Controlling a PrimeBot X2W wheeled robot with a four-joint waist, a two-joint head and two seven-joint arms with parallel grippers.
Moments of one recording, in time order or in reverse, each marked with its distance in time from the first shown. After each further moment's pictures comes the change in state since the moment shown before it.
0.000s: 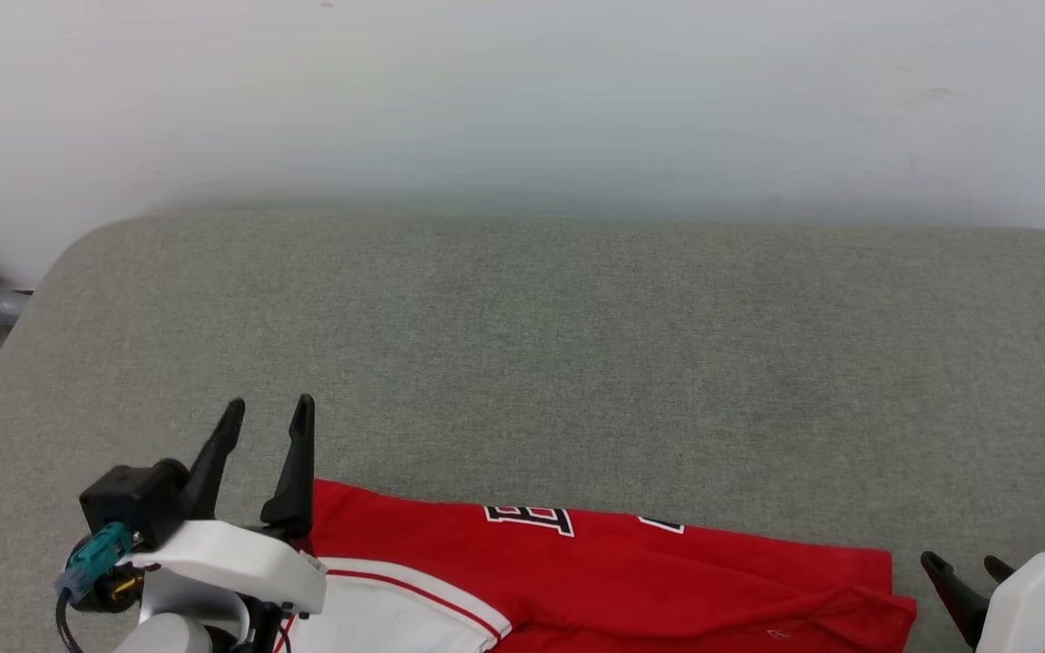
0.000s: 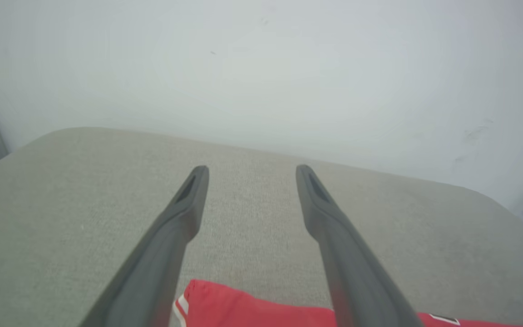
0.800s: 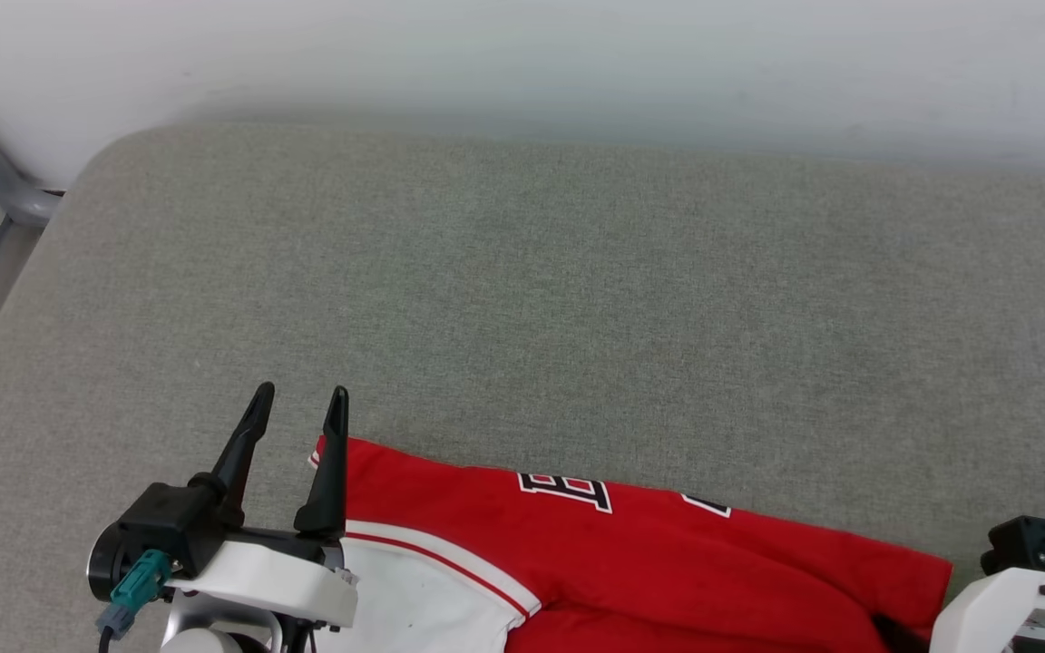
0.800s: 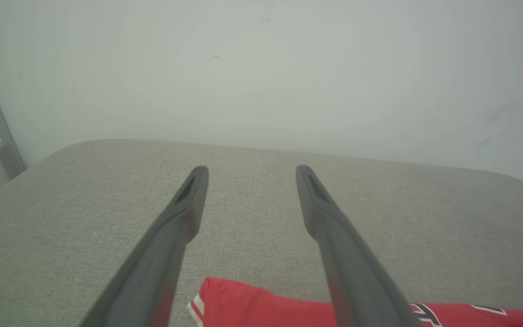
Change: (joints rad) left arm 0.053 -0.172 0.159 -0.047 0.328 -0.145 -0.003; right arm 0.005 0.046 0.068 0.120 0.046 -0.001 0.162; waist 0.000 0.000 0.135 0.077
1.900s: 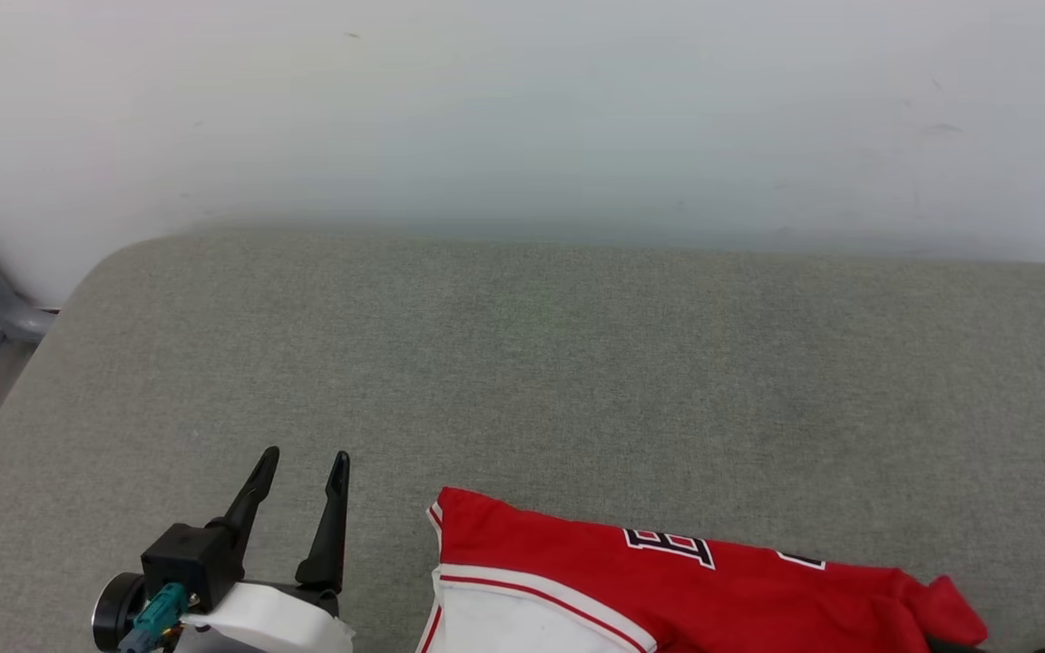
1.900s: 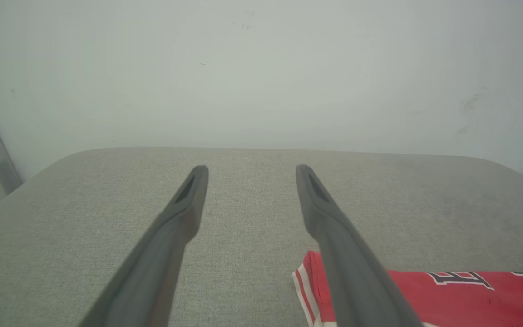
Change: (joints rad) left arm 0.059 0.015 -0.019 0.085 0.015 -0.010 0.014; right arm -0.051 0.083 -0.368 0.047 0.439 0.000 0.285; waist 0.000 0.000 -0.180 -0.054
